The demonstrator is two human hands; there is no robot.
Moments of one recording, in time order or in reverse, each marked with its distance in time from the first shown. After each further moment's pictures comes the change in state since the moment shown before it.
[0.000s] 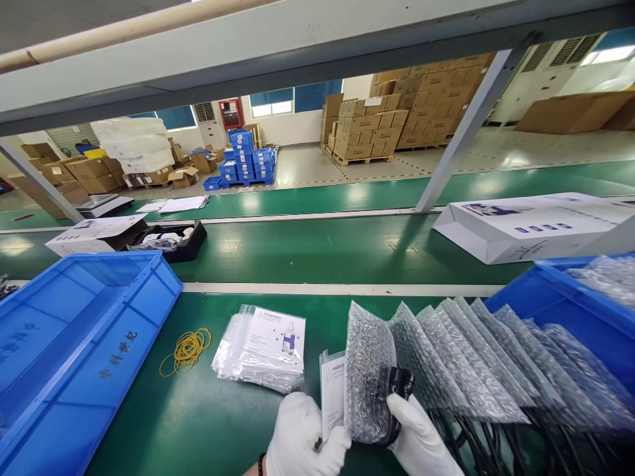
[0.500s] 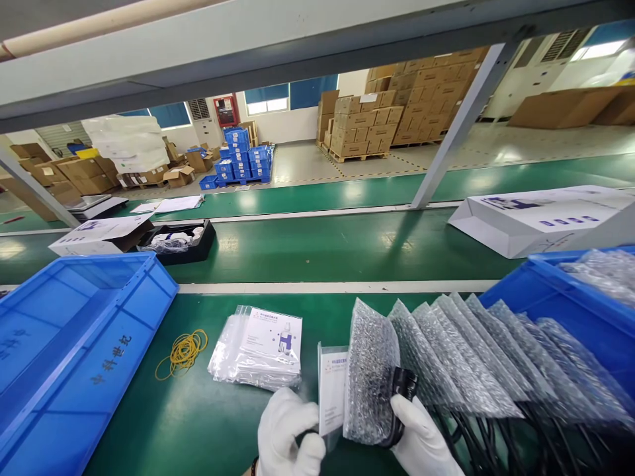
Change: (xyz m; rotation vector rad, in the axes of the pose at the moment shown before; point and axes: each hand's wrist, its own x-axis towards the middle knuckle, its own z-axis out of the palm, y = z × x) left_hand 0.001 0.010 -0.005 -0.263 0.275 -0.067; right_hand 0.006 0.006 -0.014 -0.021 0.003 -0.056
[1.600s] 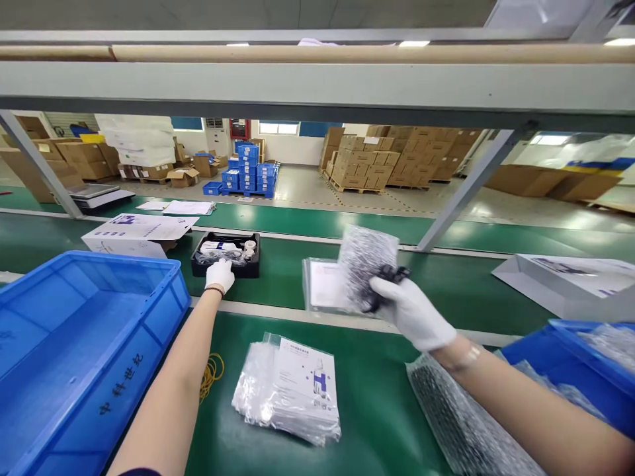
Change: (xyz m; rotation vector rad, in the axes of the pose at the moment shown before) left_hand 0.276 -0.297 -0.134 1.257 -0.638 -0.423; right_hand 0.097 -0.140 0.191 -0.512 -0.300 -0.387
